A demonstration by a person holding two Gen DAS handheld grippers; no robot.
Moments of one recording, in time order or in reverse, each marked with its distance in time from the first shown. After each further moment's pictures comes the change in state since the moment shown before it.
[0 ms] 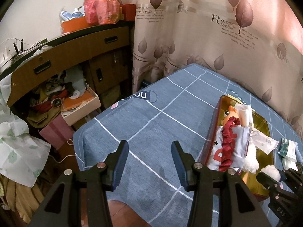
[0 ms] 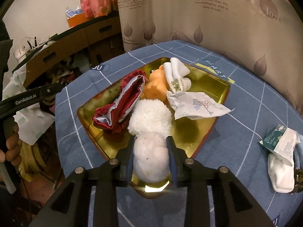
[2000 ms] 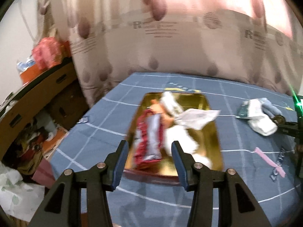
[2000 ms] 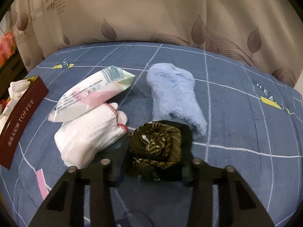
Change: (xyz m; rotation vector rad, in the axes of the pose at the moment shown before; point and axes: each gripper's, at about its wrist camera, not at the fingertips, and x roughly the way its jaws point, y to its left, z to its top) left arm -0.055 -0.138 -0.040 0.380 -0.111 -0.181; right arm -0.060 -0.281 -0.106 0.406 0.005 -0.404
